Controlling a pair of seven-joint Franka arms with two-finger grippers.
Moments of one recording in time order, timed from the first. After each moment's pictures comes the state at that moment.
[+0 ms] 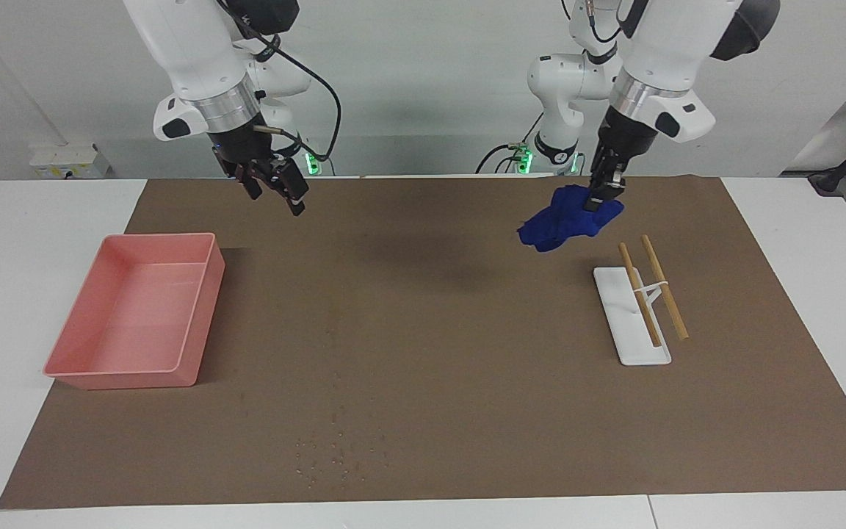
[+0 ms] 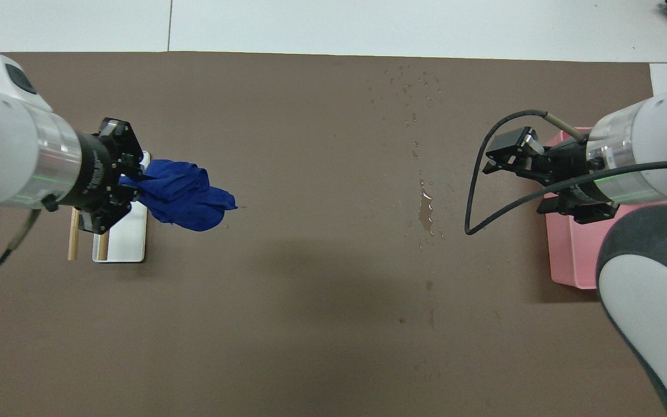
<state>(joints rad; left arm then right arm) -0.14 -0.03 -0.22 -1.60 -0.08 1.69 -1.66 0.16 0.00 0.06 -1.60 0.18 1.70 0.91</state>
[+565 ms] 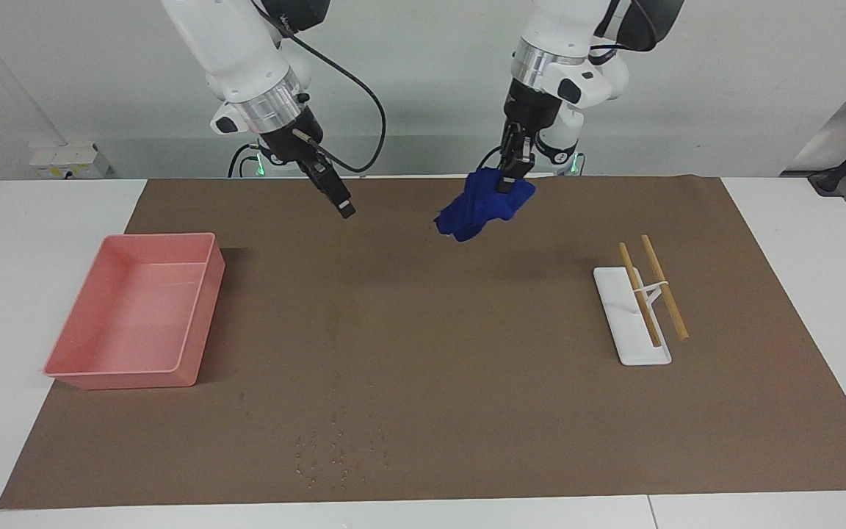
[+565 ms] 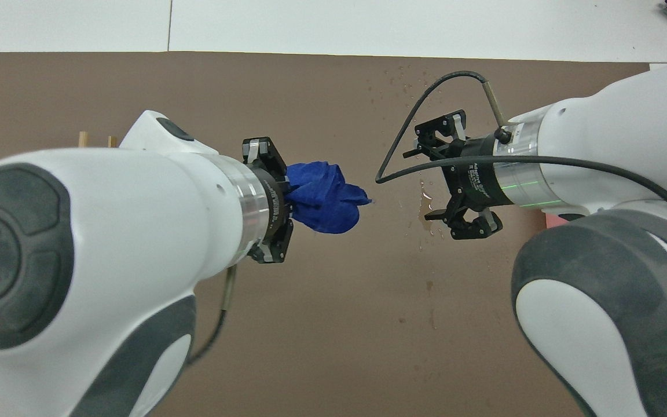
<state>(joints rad) -0.31 -0.01 -0.33 -1.57 -0.09 1.95 -2.24 0.28 0.04 0.07 -1.60 0.36 1.84 1.50</state>
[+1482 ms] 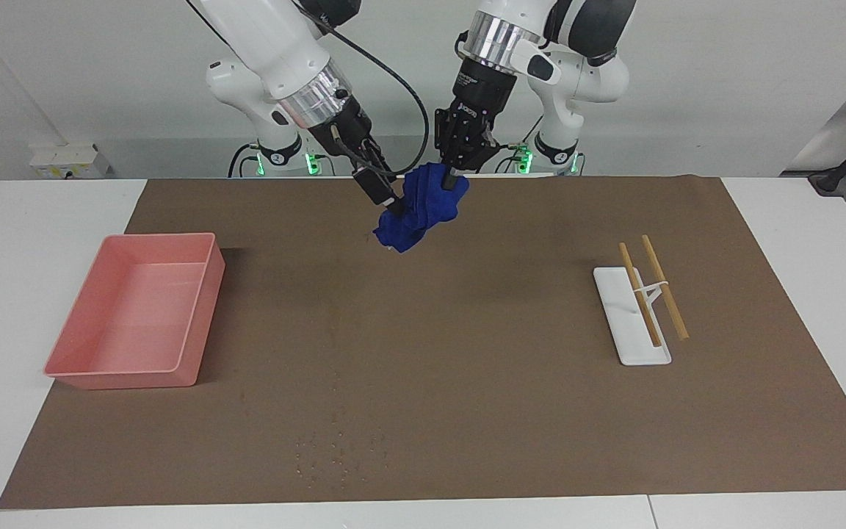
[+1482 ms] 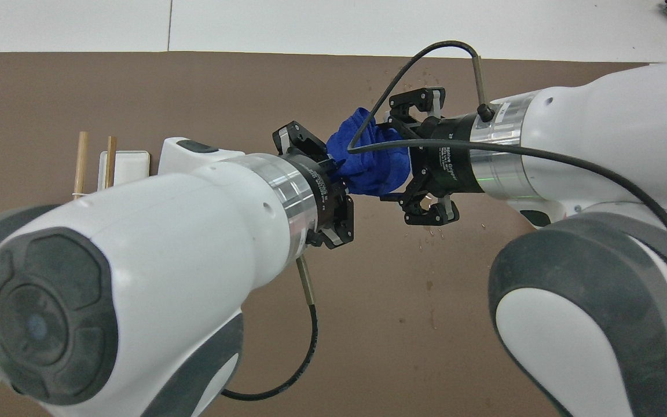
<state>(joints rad) -0.37 0.01 -0.33 -1.58 -0.09 2.15 -2.58 0.32 0.07 0.07 -1.56 0.45 1.98 1.64</state>
